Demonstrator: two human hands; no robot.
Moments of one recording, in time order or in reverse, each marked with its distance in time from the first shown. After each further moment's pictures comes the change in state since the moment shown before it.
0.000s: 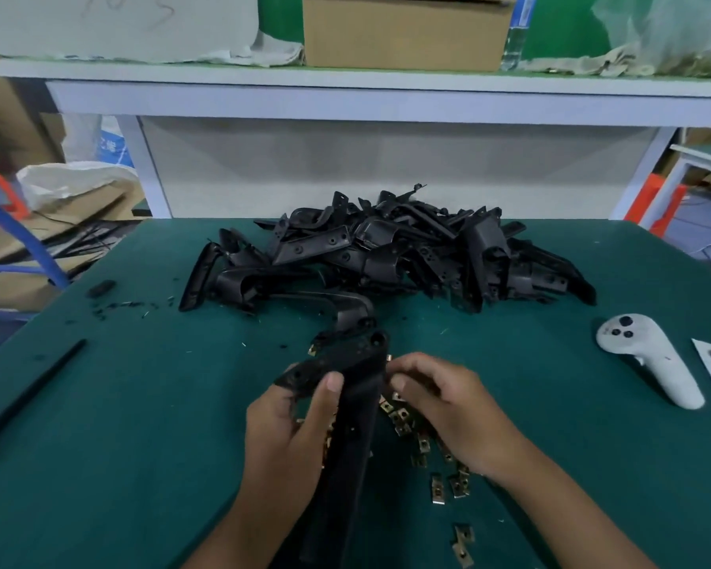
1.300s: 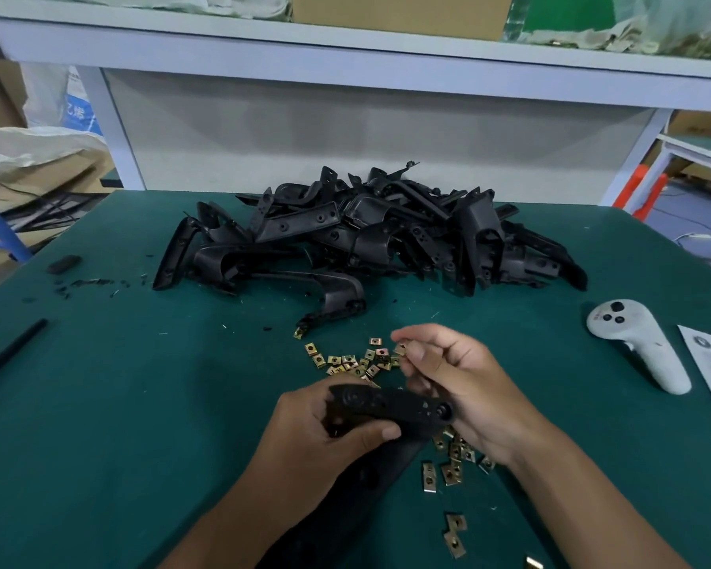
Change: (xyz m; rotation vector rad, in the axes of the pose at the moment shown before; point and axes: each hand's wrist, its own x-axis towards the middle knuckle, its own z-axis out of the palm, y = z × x) left_hand -0.004 -0.012 0.004 -0.143 -0.464 -0.149; right_hand 0.000 -0.013 -0.009 0.709 0.012 0.131
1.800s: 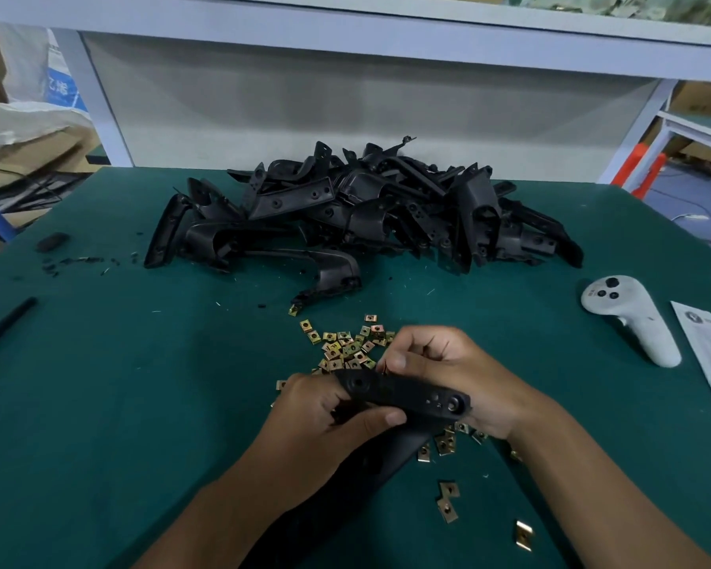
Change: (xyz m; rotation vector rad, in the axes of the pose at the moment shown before) left_hand -0.004 -0.004 0.004 0.131 -0.123 0.059; right_hand -0.007 -0.007 0.005 -0.239 -0.184 0.121
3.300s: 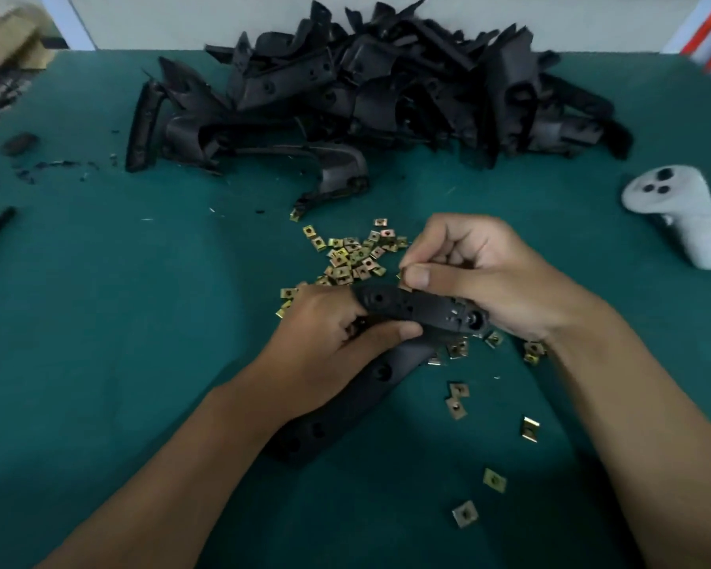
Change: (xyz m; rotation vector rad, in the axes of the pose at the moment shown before) left_hand 0.001 0.003 0.000 0.304 -0.029 0.145; right_hand -0.004 0.003 -0.012 -0.062 -0.029 -0.153
